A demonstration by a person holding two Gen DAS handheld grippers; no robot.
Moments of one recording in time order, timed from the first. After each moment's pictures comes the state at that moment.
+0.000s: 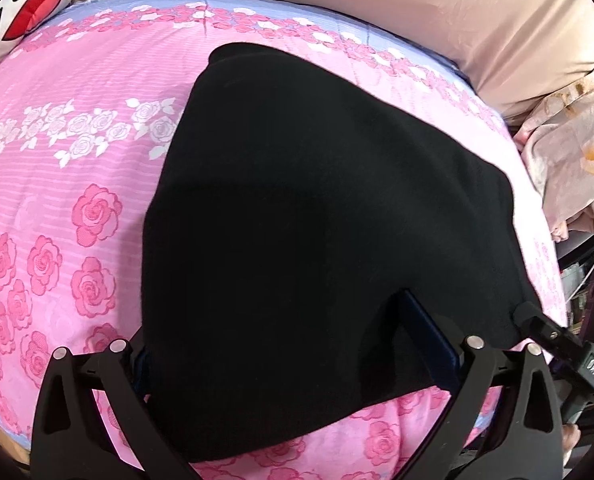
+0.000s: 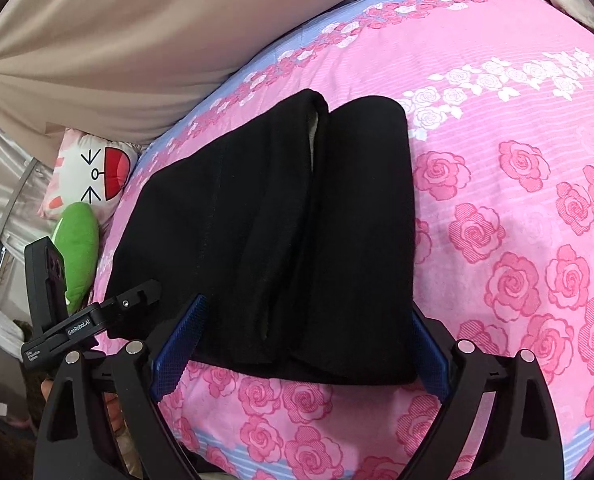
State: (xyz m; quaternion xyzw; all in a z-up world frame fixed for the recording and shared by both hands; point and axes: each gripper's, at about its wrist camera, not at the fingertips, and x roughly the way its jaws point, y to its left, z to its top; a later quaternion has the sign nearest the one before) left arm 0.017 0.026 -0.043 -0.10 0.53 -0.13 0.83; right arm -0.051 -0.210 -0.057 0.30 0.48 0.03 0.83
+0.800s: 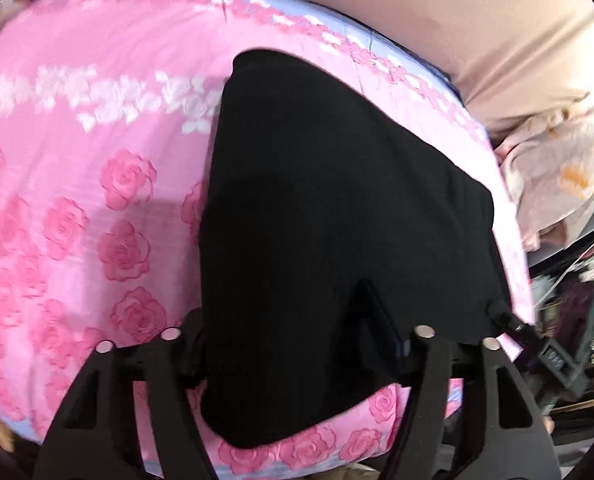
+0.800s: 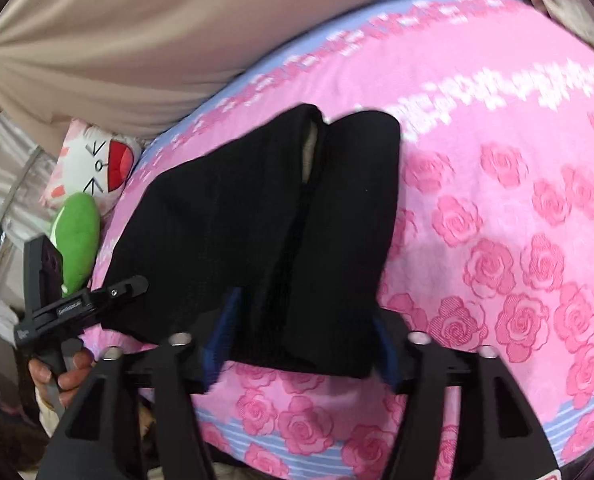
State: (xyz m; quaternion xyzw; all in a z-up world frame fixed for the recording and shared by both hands) left arm 0.010 0.073 -0.046 -0.17 0.54 -0.16 0.80; right arm -0.064 -0.218 -0.053 0.29 0.48 0.03 0.83
